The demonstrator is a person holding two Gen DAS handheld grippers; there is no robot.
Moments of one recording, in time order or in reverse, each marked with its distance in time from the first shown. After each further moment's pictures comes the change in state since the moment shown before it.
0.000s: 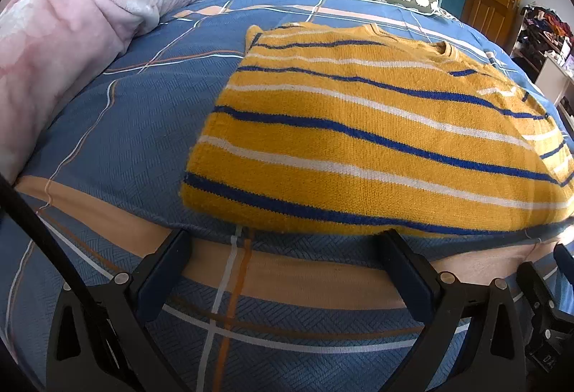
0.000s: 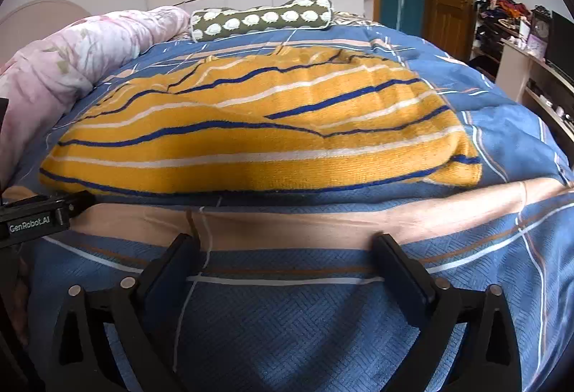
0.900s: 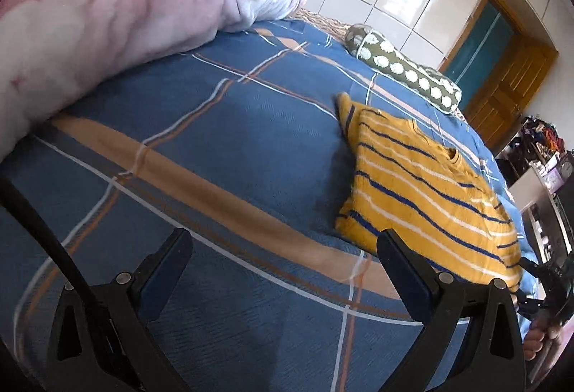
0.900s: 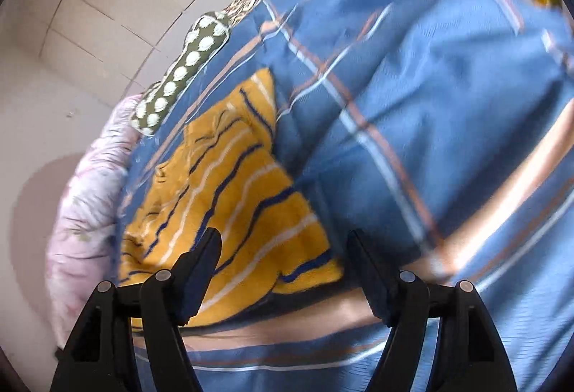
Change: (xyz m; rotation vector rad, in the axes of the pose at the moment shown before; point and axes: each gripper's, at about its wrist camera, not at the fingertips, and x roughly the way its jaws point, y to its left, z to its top) left arm -0.050 0.125 -0.016 -0.335 -0.129 -0.158; right arm 0.027 -0.174 0.059 0.632 0.132 0.293
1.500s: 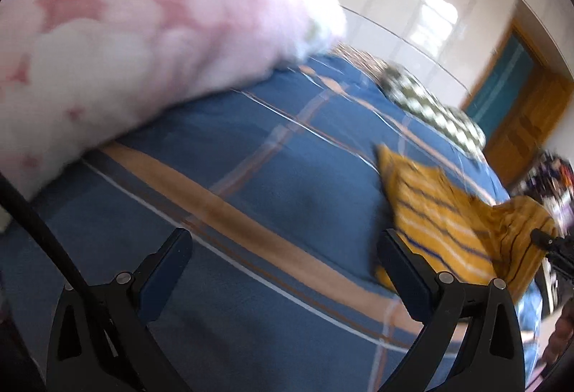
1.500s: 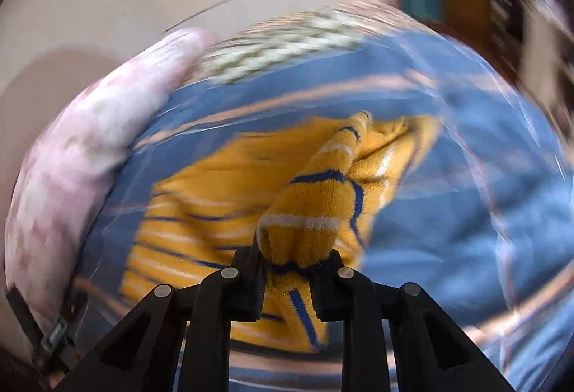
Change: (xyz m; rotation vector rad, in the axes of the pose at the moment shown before) left arm -0.030 0.051 0.031 -0.123 -0.119 0.085; right arm 0.034 0.254 -0.047 -0.626 0.022 -0.062
